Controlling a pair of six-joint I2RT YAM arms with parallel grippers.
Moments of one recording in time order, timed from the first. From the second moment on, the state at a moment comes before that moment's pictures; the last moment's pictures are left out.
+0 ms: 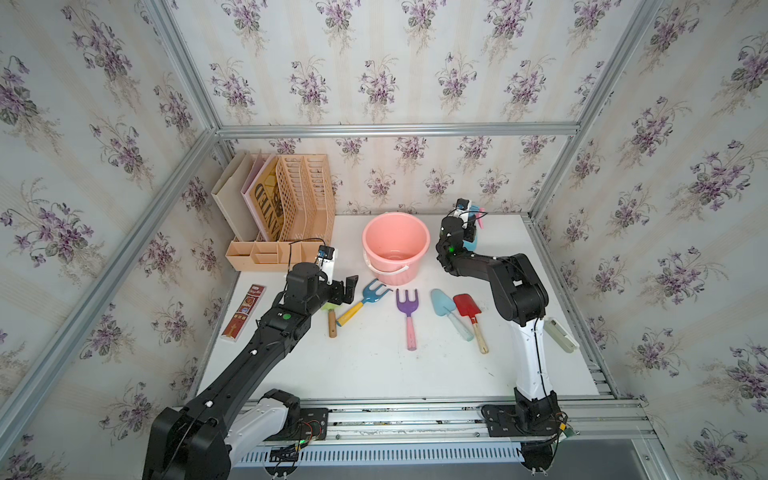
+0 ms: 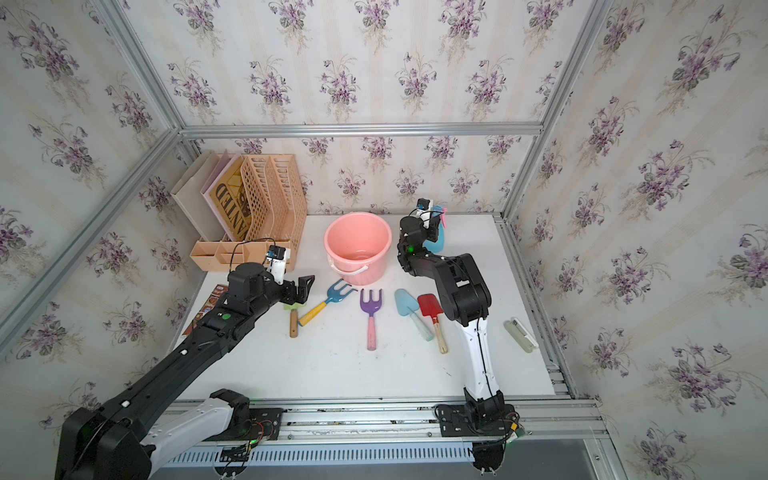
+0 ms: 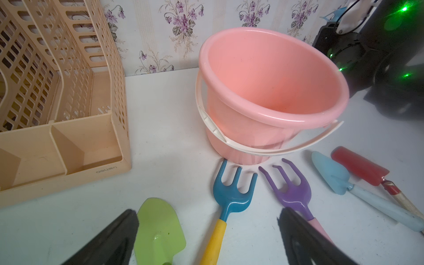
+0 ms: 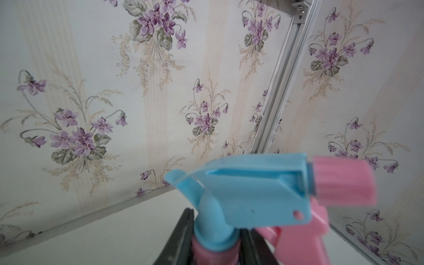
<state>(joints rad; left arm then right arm) -0.31 1.05 0.69 -0.12 0.07 -0.09 0.38 2.30 1.51 0.76 0.98 -0.12</state>
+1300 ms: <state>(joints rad) -0.31 1.09 0.69 -0.09 0.04 -0.08 0.31 2.40 1.60 0.65 0.86 -0.04</state>
